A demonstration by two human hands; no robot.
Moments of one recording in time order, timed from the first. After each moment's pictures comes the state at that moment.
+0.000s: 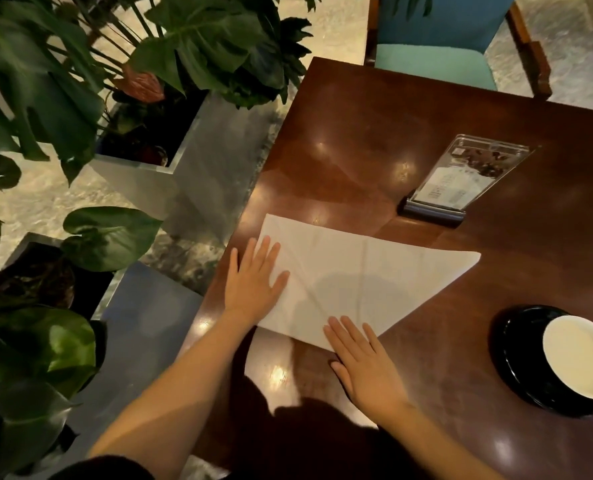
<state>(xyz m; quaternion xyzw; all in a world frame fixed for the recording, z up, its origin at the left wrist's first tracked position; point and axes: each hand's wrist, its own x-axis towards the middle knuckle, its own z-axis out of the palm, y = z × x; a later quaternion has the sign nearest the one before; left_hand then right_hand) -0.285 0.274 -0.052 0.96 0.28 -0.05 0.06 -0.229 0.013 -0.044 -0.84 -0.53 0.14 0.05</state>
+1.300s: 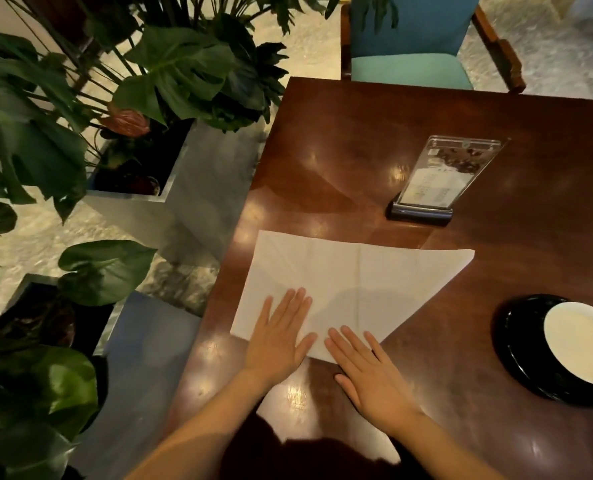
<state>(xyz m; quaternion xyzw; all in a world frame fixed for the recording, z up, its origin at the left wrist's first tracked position) -0.312 0.214 -0.059 0.99 0.11 -0.01 0.09 -0.229 0.012 -0.043 -0.83 -0.54 0.12 0.06</state>
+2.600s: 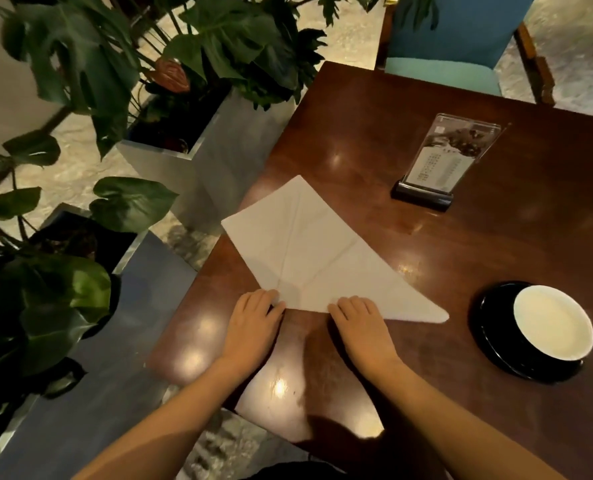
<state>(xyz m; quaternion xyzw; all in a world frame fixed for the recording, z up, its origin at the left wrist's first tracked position) -0.378 0.160 -0.036 0.98 0.16 0.14 0.03 -0.226 0.002 -0.021 -0.82 -0.57 -0.01 0.01</state>
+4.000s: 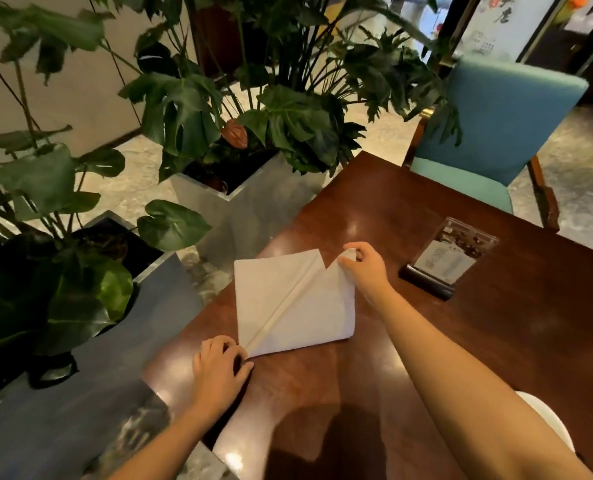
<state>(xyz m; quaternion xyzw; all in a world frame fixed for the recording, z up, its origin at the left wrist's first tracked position) -0.412 0.158 -0.030 0.84 0.50 0.10 0.20 -0.112 0.146 0.073 -0.80 -0.28 0.27 0.46</state>
